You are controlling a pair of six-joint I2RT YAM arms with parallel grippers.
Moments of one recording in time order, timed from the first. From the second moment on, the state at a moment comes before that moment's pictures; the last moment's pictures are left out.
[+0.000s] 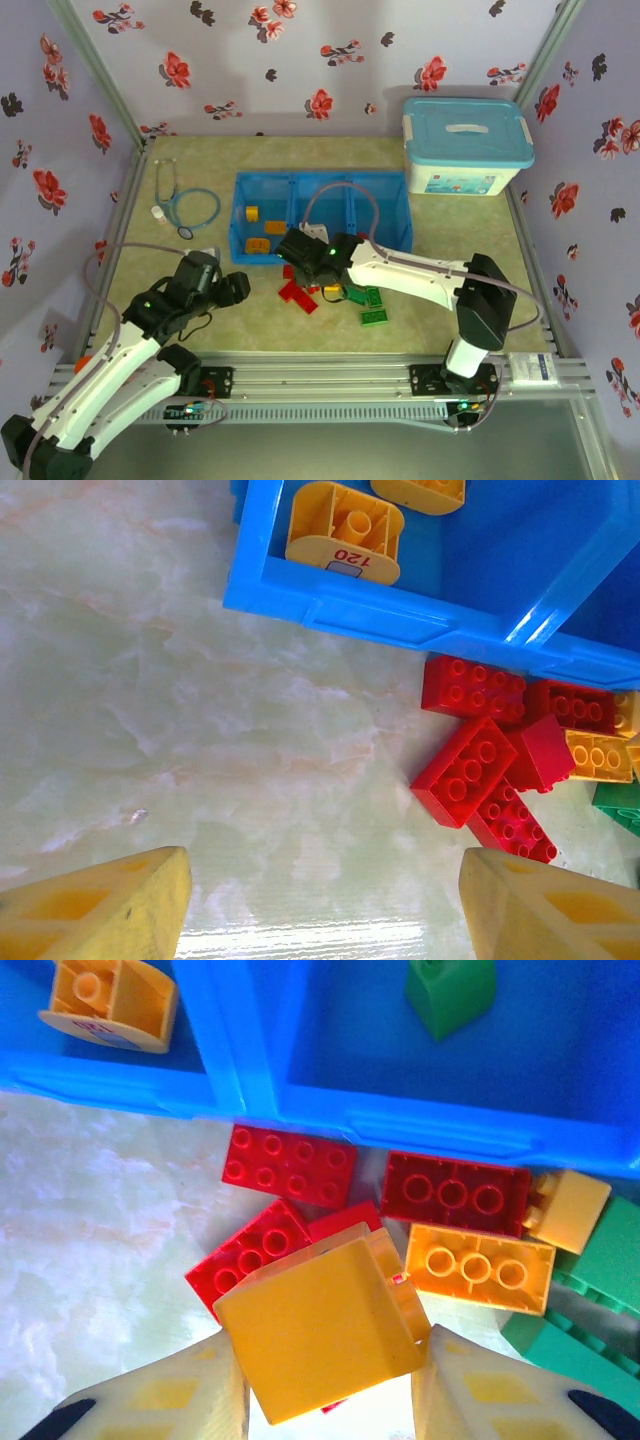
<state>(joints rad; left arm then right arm) -0.60 0.66 0.61 -0.82 -0.10 -0.71 1.12 1.71 1.38 -0.84 0.25 0.89</state>
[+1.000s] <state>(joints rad) -0.61 0.61 0.65 -0.89 -0.12 -0.71 1.01 2.28 2.34 -1.03 0.19 0.64</state>
